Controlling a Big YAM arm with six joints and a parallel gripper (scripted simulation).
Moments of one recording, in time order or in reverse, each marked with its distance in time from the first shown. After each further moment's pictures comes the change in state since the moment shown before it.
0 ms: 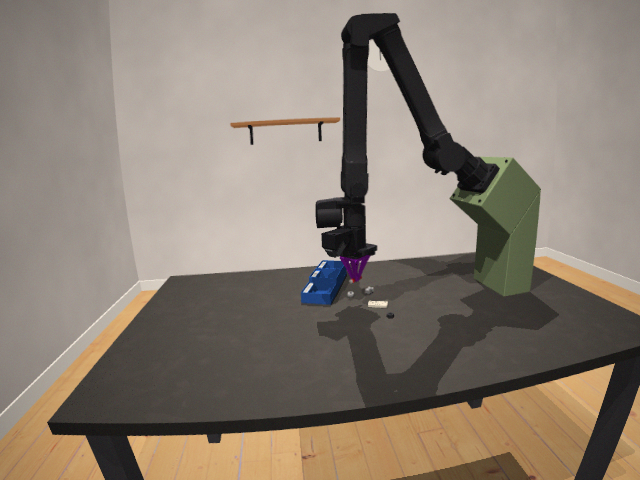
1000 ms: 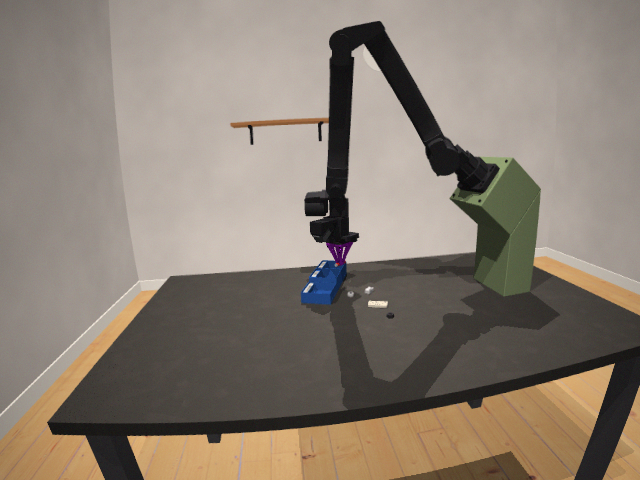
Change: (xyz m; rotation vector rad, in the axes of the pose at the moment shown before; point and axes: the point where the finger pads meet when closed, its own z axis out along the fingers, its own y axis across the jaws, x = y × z) arm 0.075 -0.116 -0.003 0.003 -0.008 -0.020
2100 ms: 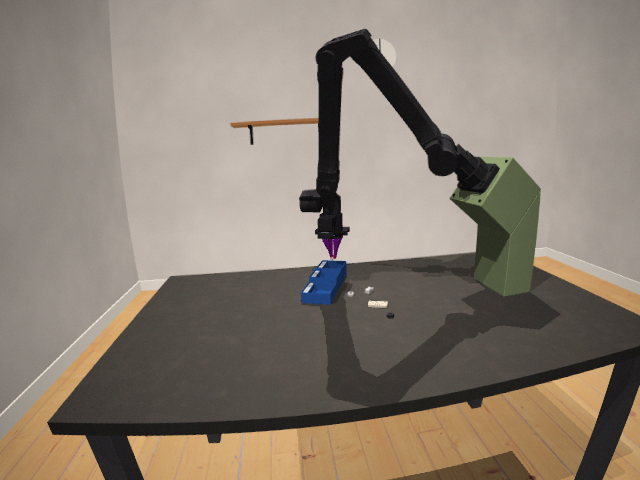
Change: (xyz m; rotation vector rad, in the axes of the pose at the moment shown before) arm 0.041 -0.060 0.000 -0.001 0.005 -0.481
